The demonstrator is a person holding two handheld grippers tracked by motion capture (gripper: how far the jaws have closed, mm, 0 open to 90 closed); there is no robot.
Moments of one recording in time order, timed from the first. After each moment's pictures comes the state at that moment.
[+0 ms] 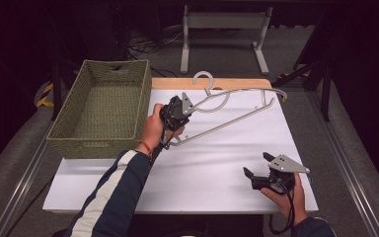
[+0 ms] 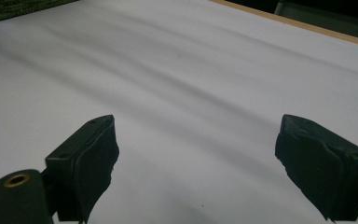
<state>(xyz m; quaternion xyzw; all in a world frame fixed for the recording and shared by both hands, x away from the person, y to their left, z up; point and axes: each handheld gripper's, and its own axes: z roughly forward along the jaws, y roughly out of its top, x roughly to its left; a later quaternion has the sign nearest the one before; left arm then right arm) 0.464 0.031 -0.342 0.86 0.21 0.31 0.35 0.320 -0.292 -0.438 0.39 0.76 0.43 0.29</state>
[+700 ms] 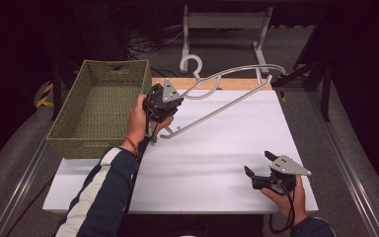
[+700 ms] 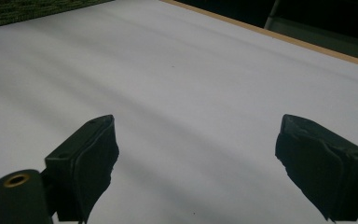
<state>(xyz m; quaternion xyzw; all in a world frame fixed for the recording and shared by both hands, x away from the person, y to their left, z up) 0.453 0.067 -0.298 0.84 0.24 0.31 0.39 0.317 -0.293 -0.436 0.38 0.75 0.44 0.32</state>
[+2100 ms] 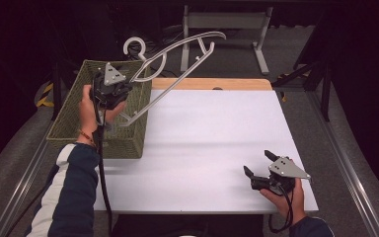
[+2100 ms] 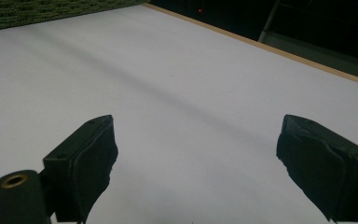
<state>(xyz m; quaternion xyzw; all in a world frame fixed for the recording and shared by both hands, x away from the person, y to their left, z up) 0.470 0.188 -0.280 0.79 0.34 0.35 0.38 0.315 -0.290 -0.438 0.36 0.75 0.44 0.34</state>
